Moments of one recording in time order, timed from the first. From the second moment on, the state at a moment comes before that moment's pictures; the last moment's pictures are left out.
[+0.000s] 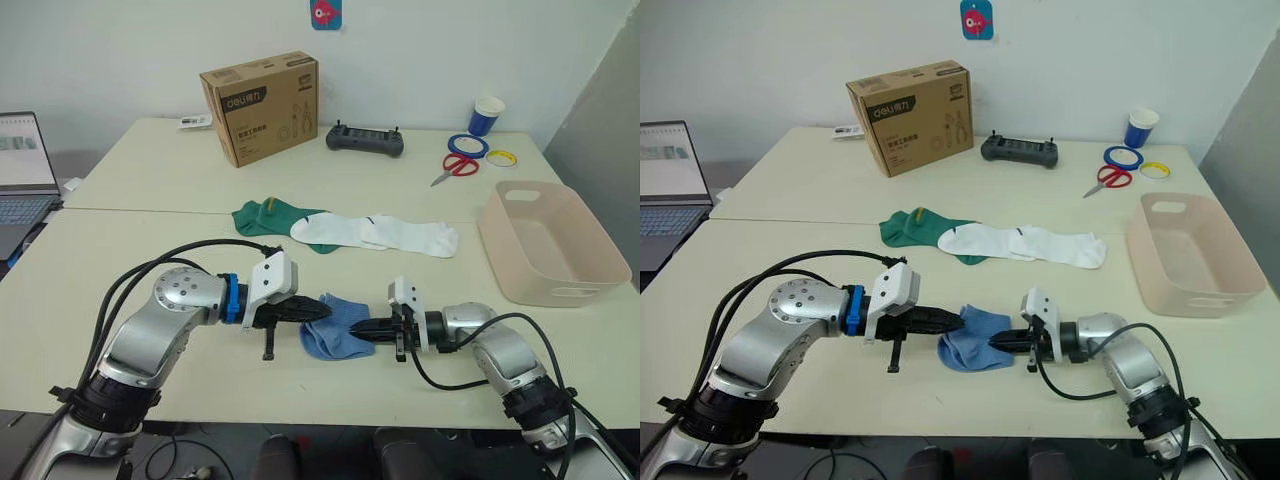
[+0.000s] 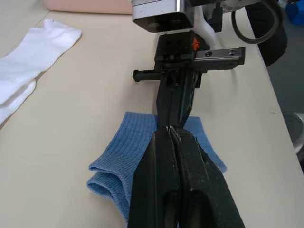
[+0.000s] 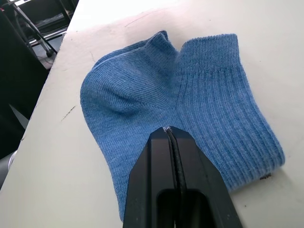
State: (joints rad) left arm -0.40 0.72 -0.18 -0.27 -0.33 0.46 -1.16; right arm -0.38 -0.43 0.31 0.06 0.30 0.38 1.11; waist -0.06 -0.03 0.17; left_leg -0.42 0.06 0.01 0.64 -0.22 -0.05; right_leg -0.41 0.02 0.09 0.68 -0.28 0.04
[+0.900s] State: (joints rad) left arm -0.31 0.69 -0.30 -0.08 -0.15 0.22 -1.11; right arm -0.58 -0.43 -0.01 -0.11 0.61 1.52 0.71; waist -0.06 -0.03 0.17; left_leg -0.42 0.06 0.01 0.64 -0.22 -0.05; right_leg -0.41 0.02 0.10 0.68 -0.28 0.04
